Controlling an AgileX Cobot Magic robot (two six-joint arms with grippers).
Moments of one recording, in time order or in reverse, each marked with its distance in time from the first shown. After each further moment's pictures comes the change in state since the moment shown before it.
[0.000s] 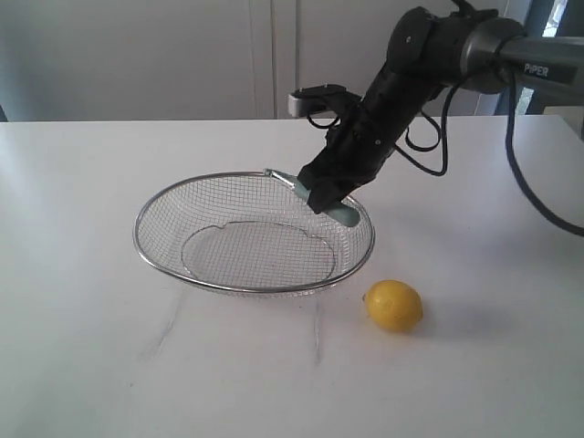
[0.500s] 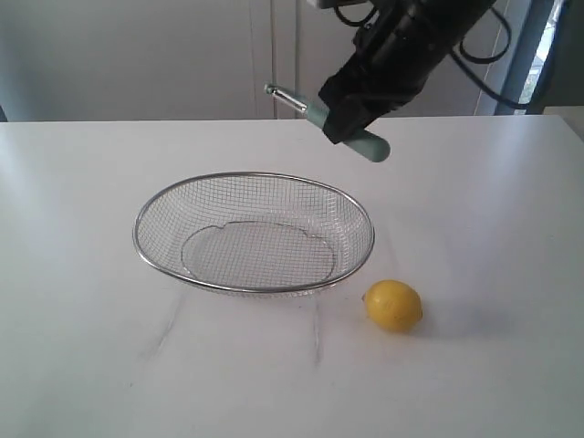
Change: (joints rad) left arm -0.038 0.000 0.000 0.000 0.000 0.000; right arm 0.000 -0.349 0.078 -0.033 0.113 0.060
